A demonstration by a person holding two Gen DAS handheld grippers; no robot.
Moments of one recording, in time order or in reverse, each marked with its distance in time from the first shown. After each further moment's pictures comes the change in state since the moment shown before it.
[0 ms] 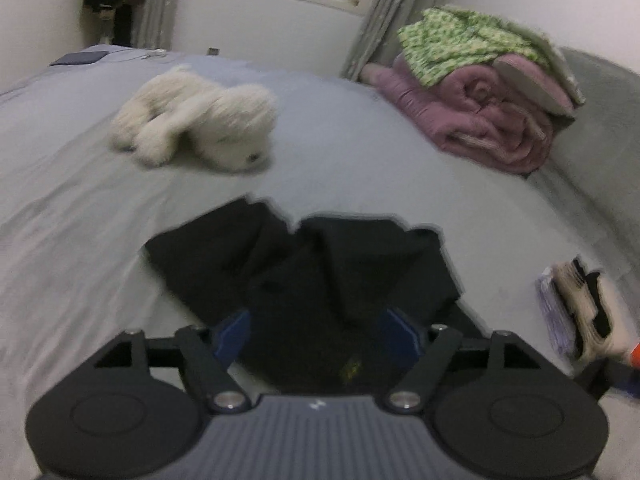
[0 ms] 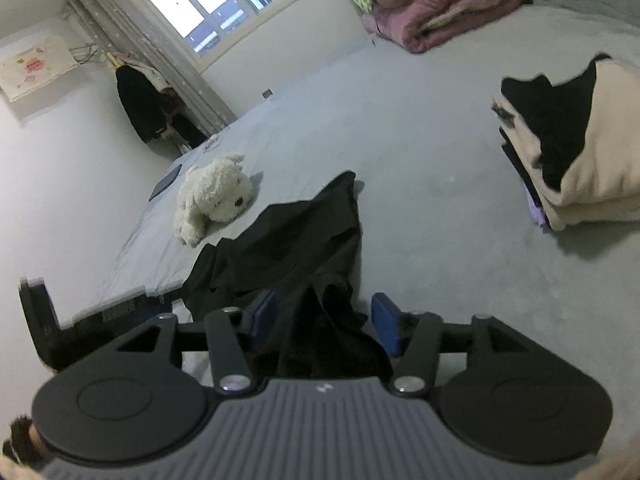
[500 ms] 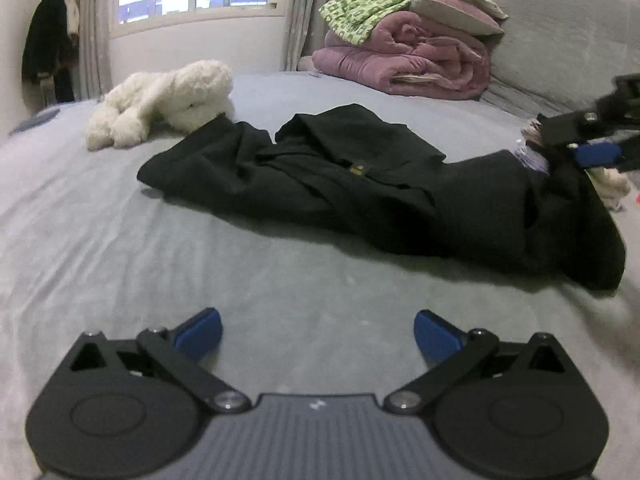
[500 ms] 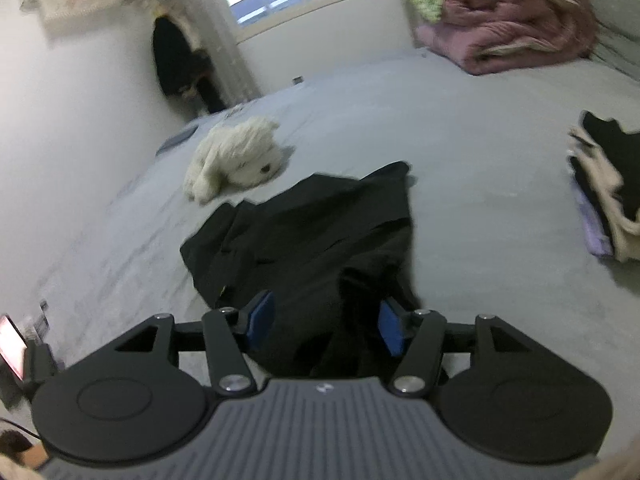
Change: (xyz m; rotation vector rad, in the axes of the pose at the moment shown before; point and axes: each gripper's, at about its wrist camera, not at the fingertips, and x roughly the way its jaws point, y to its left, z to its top) left arm -0.001 0.013 -0.106 0.296 -0.048 -0.043; right arm 0.054 0.061 -0.039 -0.262 0.013 -0.042
